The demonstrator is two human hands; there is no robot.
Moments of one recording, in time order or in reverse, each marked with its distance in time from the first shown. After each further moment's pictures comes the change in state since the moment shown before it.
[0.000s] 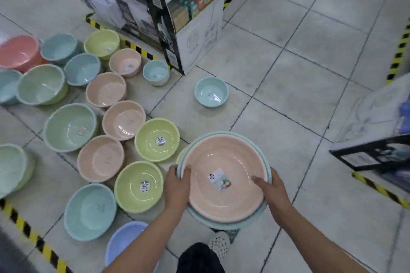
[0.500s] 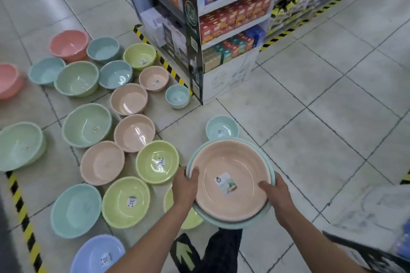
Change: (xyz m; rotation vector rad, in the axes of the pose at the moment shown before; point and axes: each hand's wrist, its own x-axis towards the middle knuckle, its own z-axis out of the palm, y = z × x) left_hand 0.074 0.197 0.055 -0.178 0.121 -0.145; right_hand 0.123 -0.247 -0.018 -0.240 -0.147 -0.069
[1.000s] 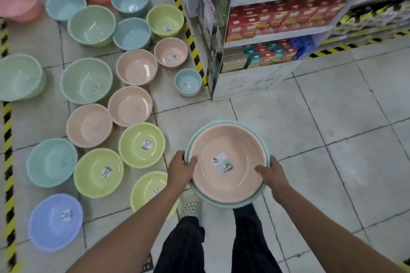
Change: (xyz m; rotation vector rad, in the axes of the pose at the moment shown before) left_hand 0.151 0.102 0.135 -0.028 0.125 -0.194; right_hand 0.284 -0.164 -0.011 -0.459 -0.251 0.003
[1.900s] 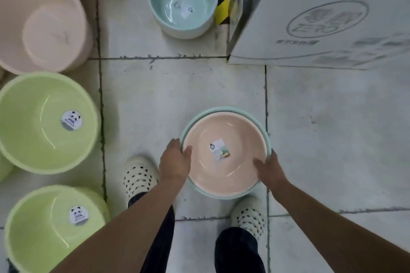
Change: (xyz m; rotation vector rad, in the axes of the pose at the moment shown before) left_hand 0.459 -0.228 0.333 0.262 0.132 -0.280; right_hand 0.597 0.177 0.149 -0.443 -0.163 0.157
